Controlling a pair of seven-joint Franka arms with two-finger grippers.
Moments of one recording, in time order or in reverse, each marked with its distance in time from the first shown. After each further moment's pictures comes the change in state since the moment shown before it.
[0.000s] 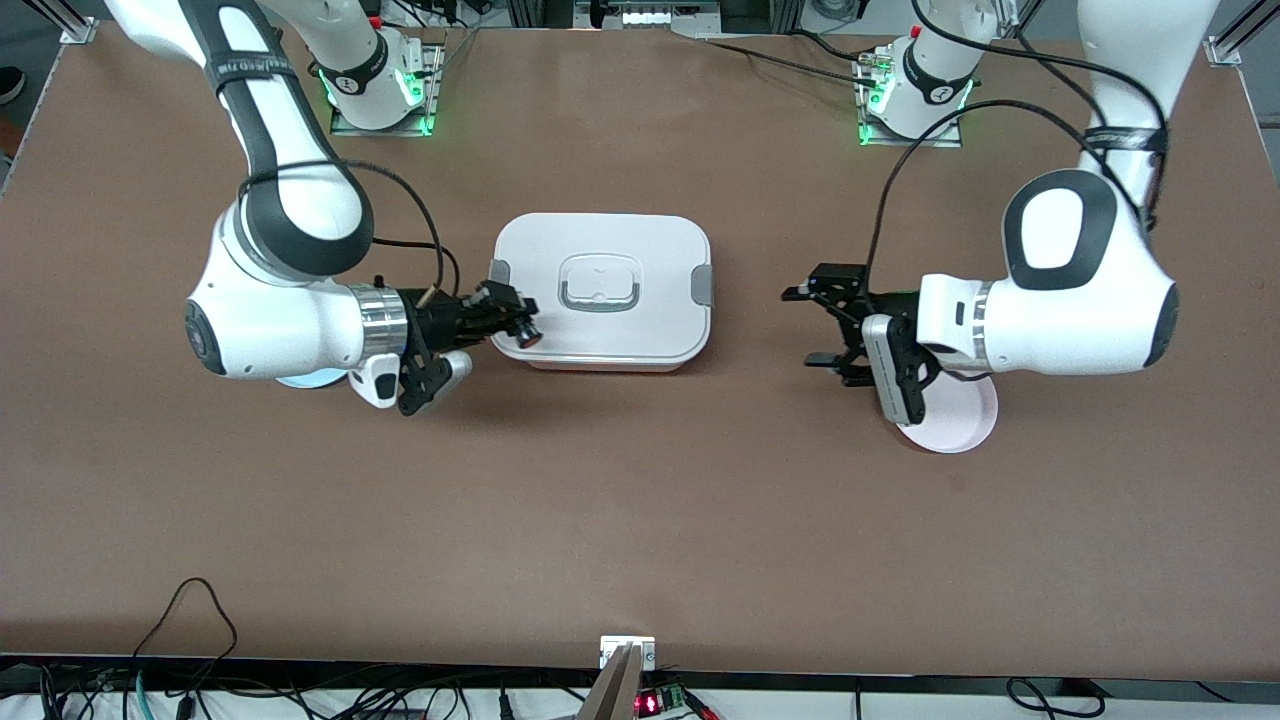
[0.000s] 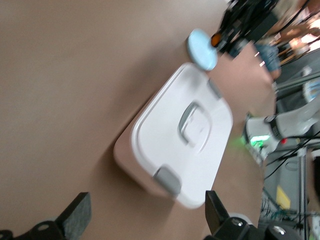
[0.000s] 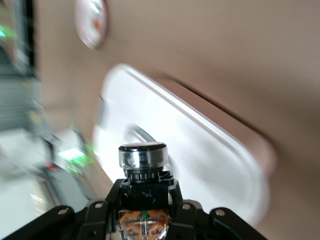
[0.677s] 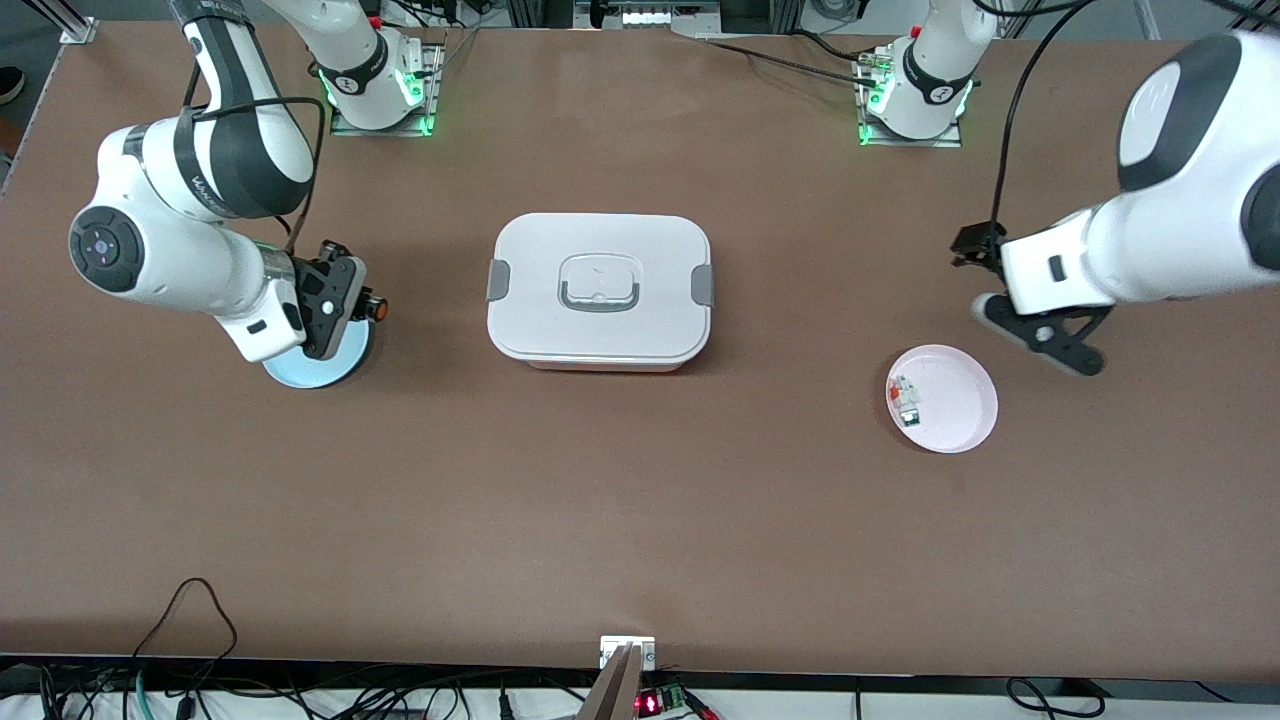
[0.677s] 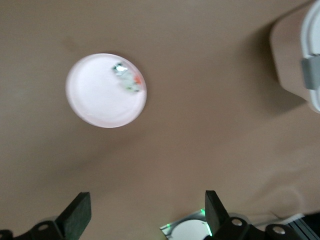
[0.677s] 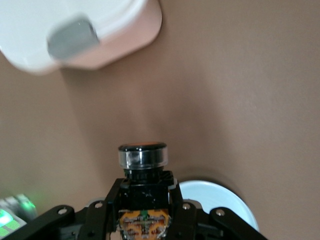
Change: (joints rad) left arm -0.026 -0.142 0.072 0.158 0.695 -0.337 -0.498; right arm -0.153 -0.264 -0.012 -0.386 -0.491 0.171 -0.761
